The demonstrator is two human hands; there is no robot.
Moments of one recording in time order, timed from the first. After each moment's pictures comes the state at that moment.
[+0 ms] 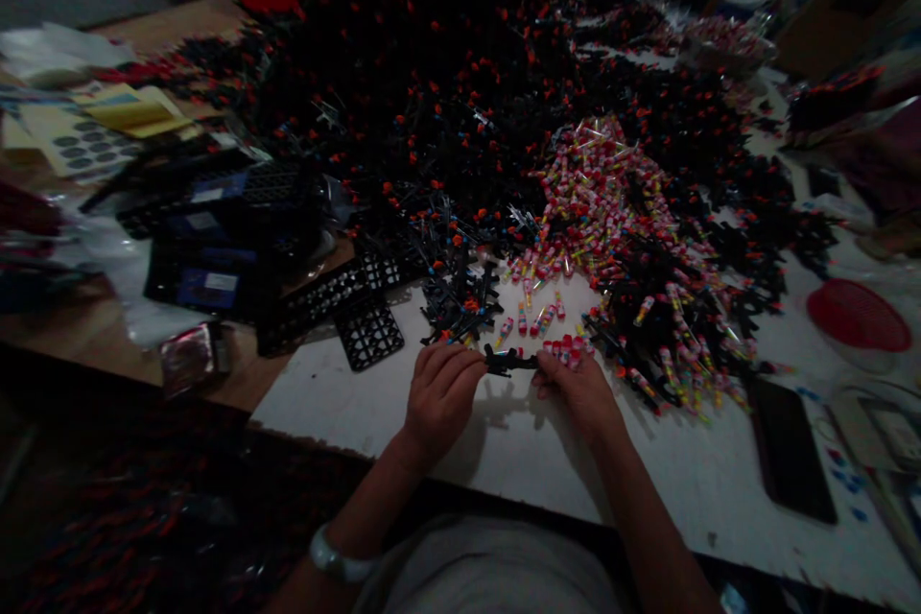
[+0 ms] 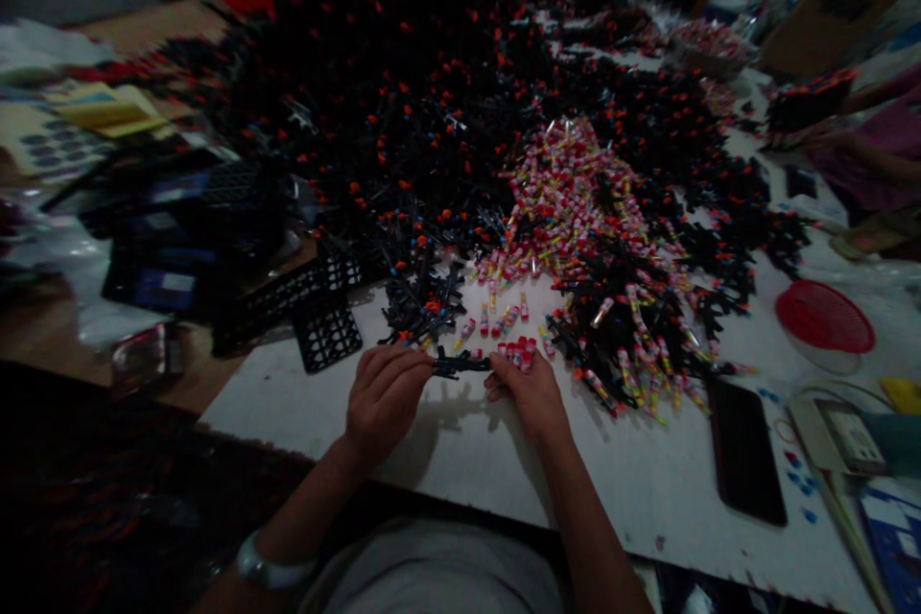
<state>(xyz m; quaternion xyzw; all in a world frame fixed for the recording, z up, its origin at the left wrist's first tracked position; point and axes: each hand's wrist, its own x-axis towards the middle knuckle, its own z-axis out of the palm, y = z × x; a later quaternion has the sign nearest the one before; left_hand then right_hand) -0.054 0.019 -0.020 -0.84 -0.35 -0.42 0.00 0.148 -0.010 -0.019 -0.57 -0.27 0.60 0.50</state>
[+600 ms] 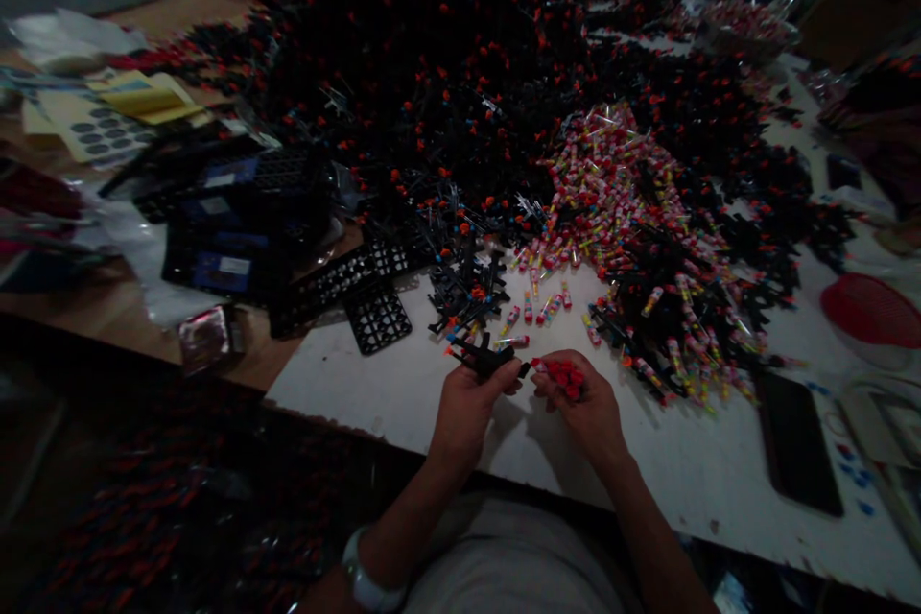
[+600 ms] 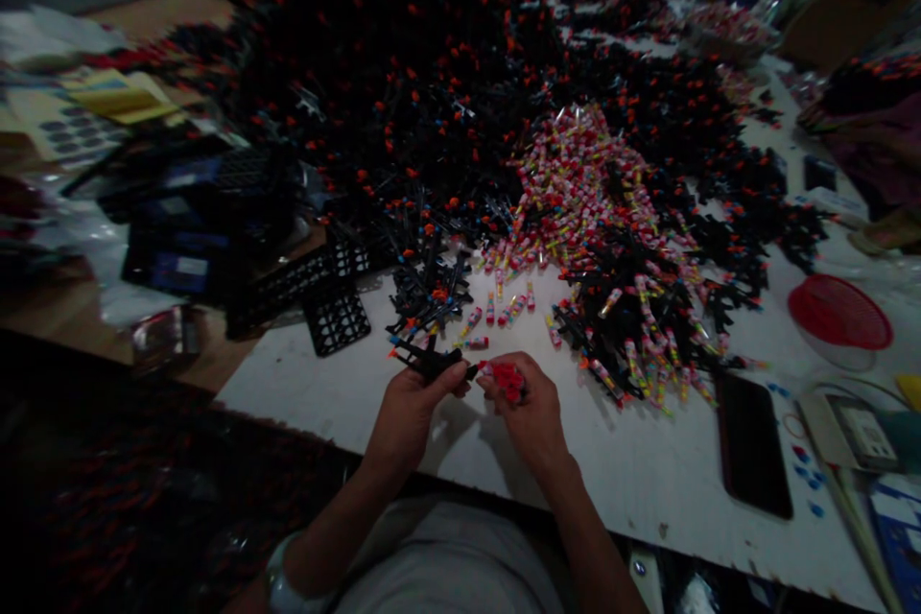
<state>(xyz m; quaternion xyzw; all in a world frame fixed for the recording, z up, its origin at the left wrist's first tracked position) -0.008 -0.014 -0.002 -0.32 -0.55 -0.42 -0.65 0.136 -0.043 -0.004 -0.60 -0.44 0.48 0.46</state>
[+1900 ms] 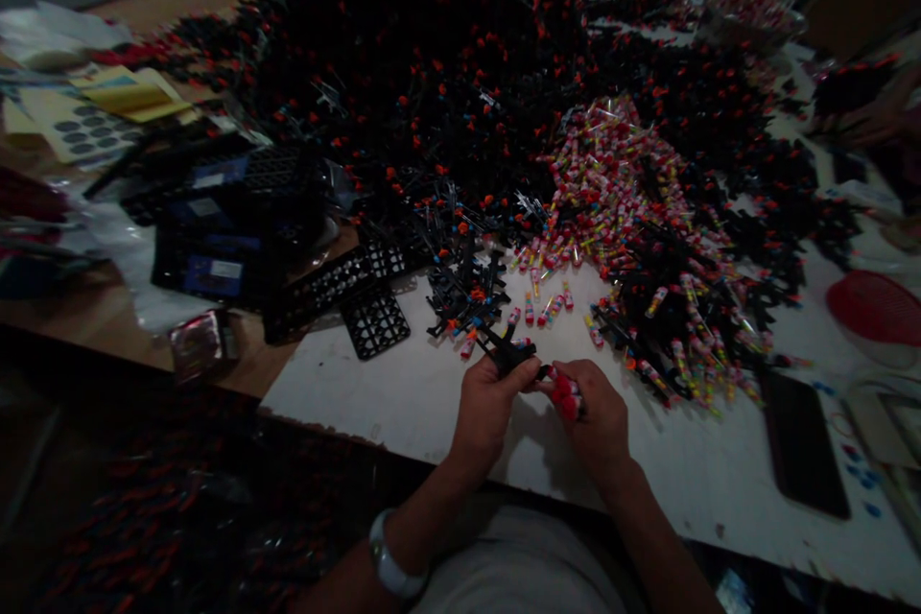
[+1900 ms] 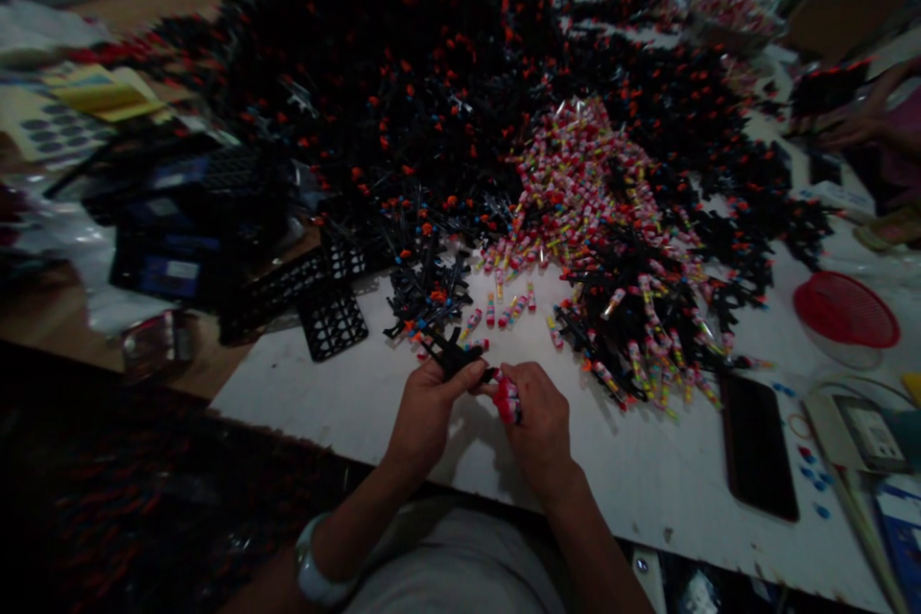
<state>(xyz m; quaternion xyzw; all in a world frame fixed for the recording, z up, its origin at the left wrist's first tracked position) 0.012 -0.006 0.001 -0.29 -0.49 -0.44 -0.69 0.148 -0.049 -0.017 -0.60 -0.67 0.14 0.41</state>
